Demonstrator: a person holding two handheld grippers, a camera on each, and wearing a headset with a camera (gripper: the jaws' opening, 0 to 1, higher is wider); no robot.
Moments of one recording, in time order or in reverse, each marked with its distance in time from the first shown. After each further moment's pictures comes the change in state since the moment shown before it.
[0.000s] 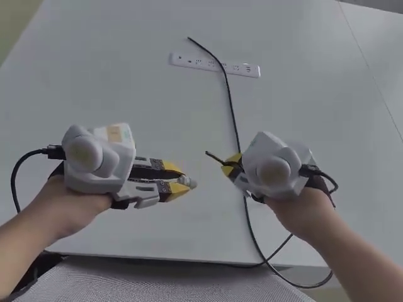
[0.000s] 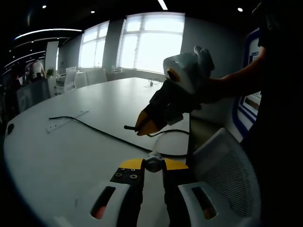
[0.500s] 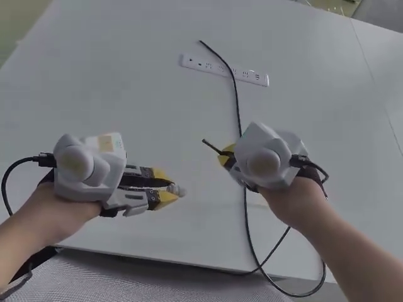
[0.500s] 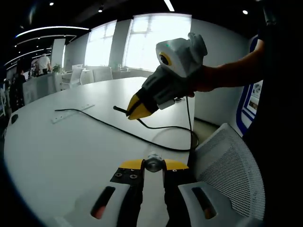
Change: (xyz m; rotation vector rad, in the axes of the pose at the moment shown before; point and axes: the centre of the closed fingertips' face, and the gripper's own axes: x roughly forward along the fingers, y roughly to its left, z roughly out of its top) left arm -0.014 0.007 -0.024 -0.039 -0.010 0.045; right arm 0.018 -0.008 0.032 -0.130 0.002 0.008
